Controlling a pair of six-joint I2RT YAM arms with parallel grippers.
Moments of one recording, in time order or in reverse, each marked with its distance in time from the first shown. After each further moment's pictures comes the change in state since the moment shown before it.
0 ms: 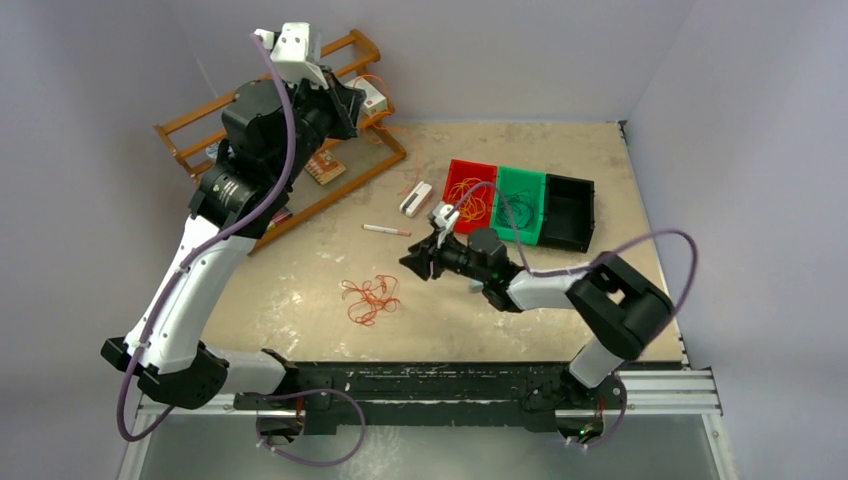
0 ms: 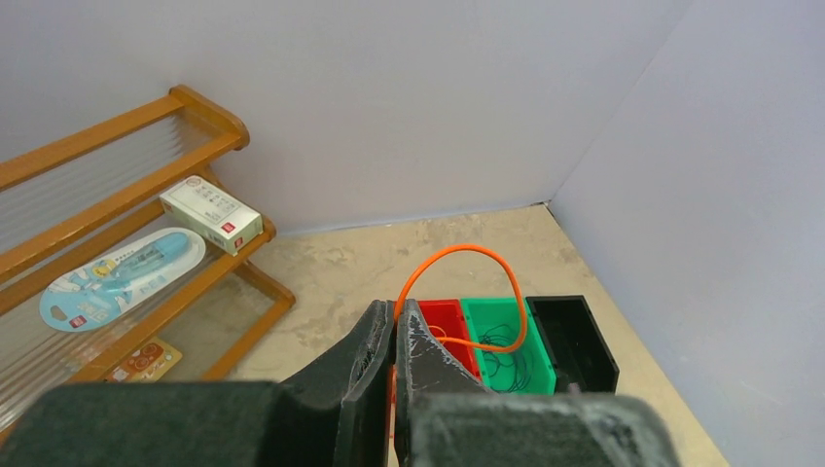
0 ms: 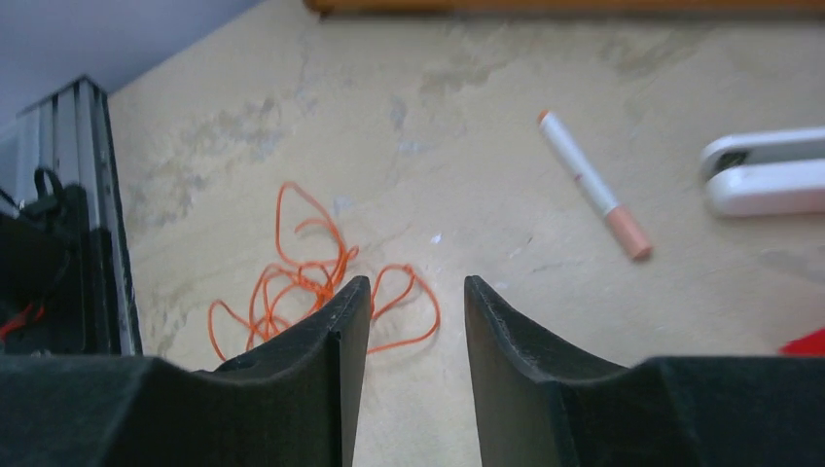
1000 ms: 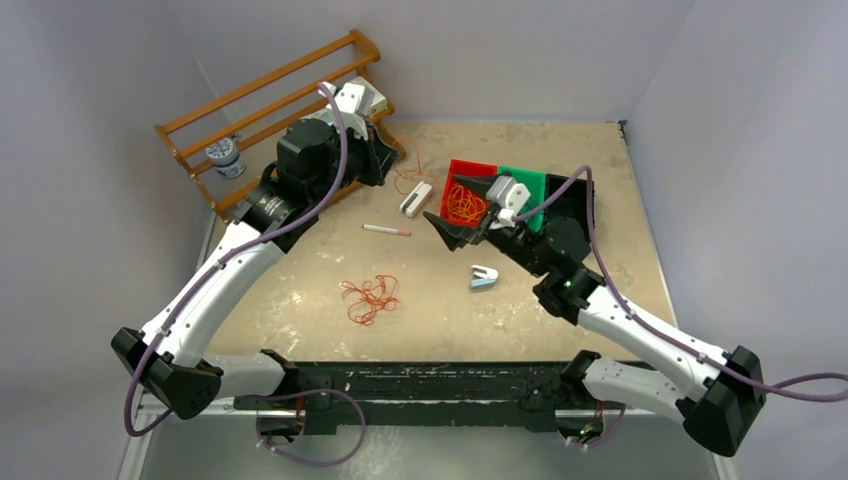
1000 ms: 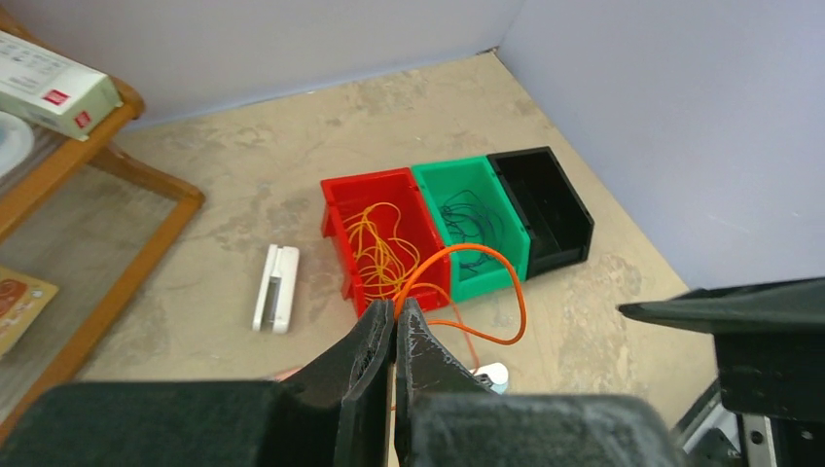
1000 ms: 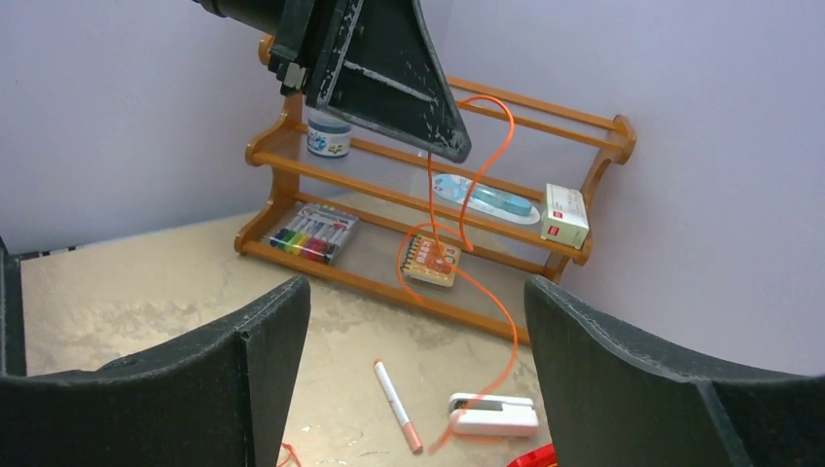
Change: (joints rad) left arm 0.000 -0.053 -0.385 0.142 0.234 -0.016; right arm 0.000 -0.695 0.139 -0.360 0.162 -0.357
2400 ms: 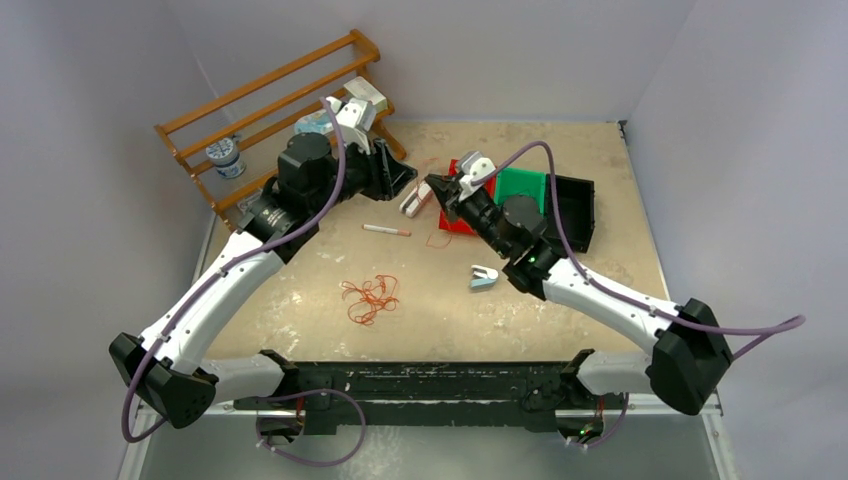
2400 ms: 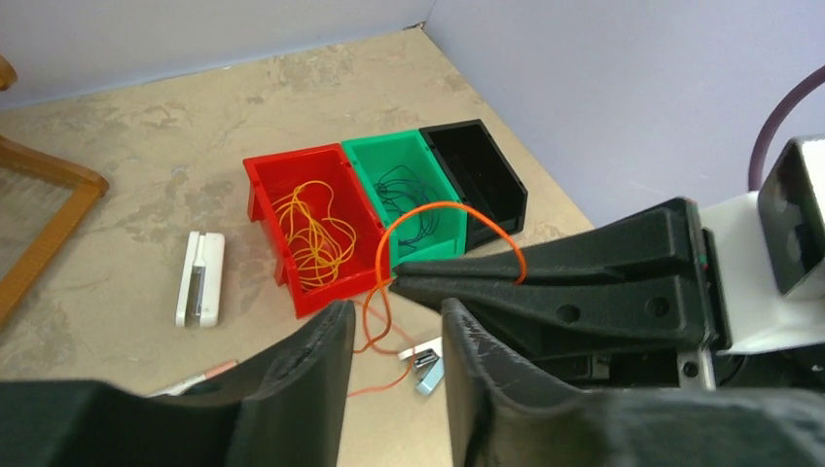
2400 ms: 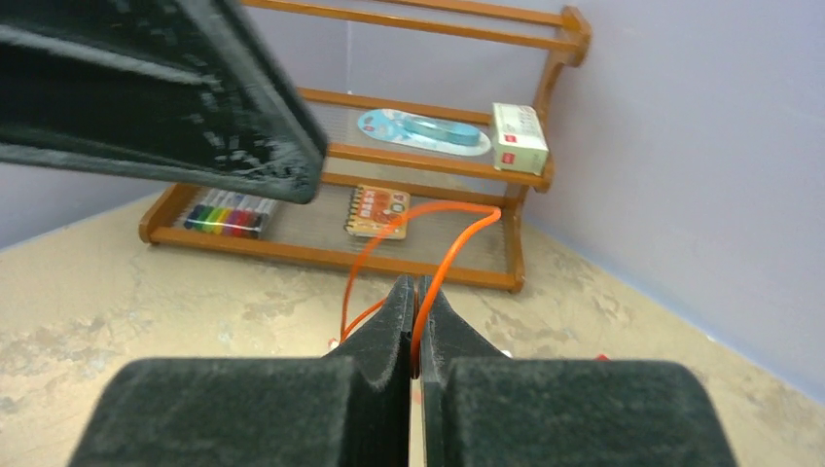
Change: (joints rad) left arm 0.000 -0.048 -0.124 0.090 0.163 -0.068; right arm -0.008 0.304 0.106 0.080 0.166 0.008
